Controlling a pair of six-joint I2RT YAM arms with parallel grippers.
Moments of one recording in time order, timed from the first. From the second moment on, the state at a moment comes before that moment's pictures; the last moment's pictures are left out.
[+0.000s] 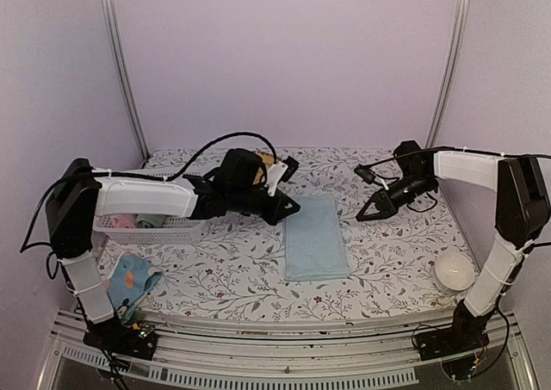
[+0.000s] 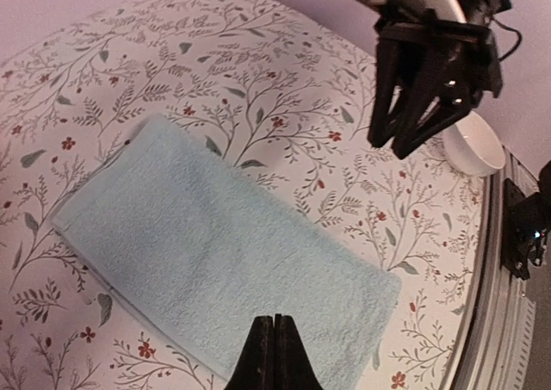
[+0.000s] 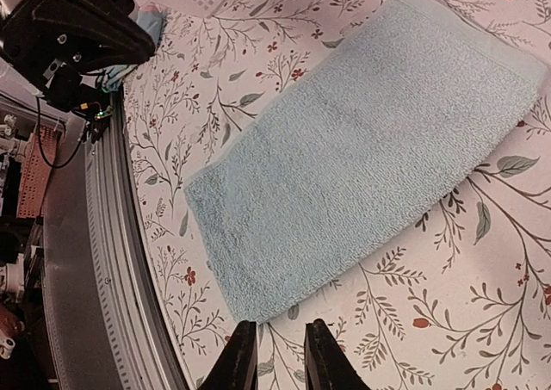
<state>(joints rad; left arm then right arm) -0.85 1.86 1.26 0.02 0.22 -0.18 0.26 1.77 1.25 -0.81 -0.84 -0.48</state>
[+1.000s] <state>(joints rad) -0.99 2.02 1.00 0.28 0.38 -0.23 0.45 2.03 1.13 -0.77 -0.89 -0.40</state>
